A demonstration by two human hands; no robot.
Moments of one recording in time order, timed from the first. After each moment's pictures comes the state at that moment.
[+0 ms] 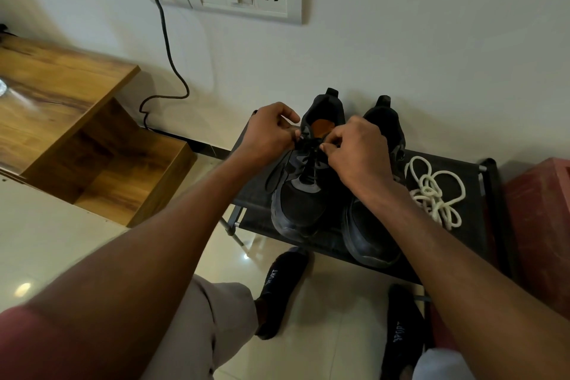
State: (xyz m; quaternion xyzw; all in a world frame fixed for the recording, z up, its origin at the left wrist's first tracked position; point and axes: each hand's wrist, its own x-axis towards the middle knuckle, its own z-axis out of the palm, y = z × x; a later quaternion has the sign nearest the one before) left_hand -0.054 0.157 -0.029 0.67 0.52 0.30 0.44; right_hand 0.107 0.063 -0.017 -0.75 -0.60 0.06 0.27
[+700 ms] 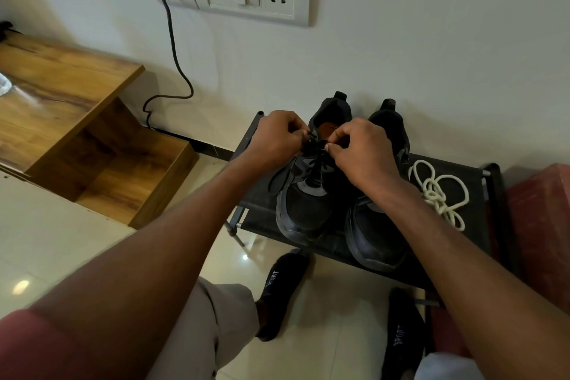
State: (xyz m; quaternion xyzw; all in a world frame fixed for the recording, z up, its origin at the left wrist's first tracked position) left_hand -0.050 0.155 -0.027 0.74 0.51 0.24 0.37; right_hand 0.115 0.070 -0.019 -0.74 -0.59 0.12 0.29
